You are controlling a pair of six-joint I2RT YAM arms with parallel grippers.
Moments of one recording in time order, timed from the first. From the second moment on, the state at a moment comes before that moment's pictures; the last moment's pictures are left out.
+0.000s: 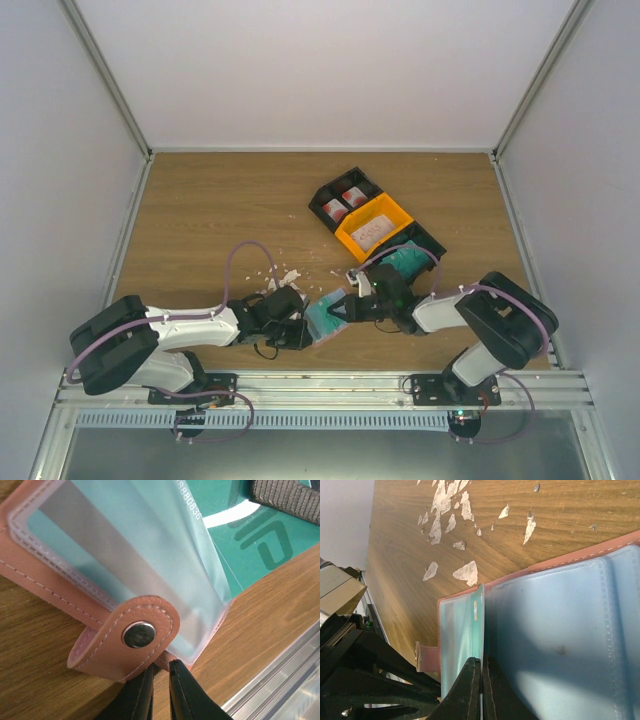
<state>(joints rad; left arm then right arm) -0.98 1.33 0.47 -0.16 0.24 -0.89 0.71 1.55 0.35 0.52 -0.57 0.76</state>
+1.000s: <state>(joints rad) -0.98 1.33 0.47 -0.15 0.23 -0.89 0.71 1.60 0.37 0.54 -0.56 0.72</state>
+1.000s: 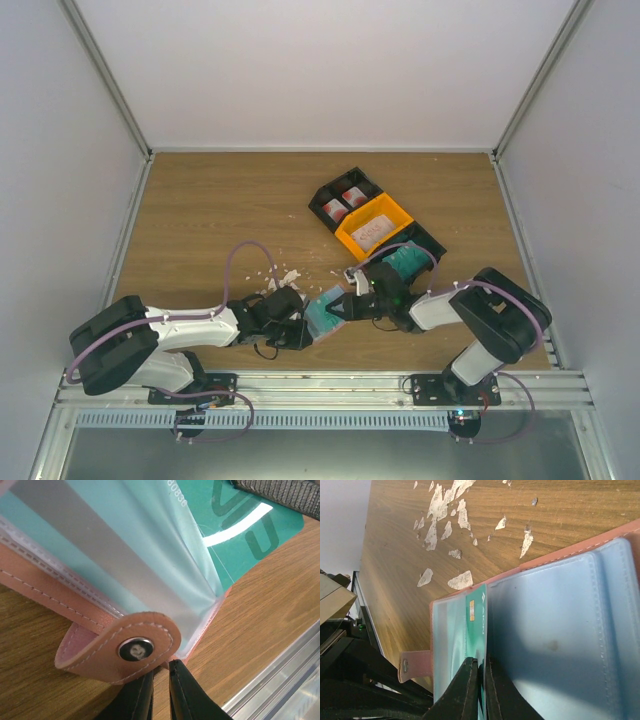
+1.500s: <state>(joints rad) -0.98 1.33 0.47 -0.15 0.23 -0.89 0.72 1.55 0.39 0.44 -0.48 0.71</state>
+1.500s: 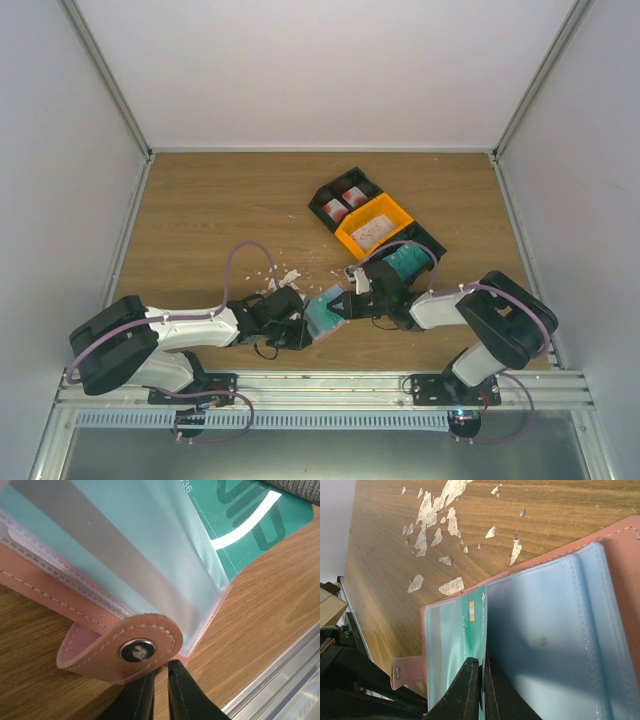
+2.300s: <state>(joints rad) -0.98 1.33 0.46 -0.15 0.23 -0.89 0.74 1.60 0.40 0.49 -0.51 0.71</state>
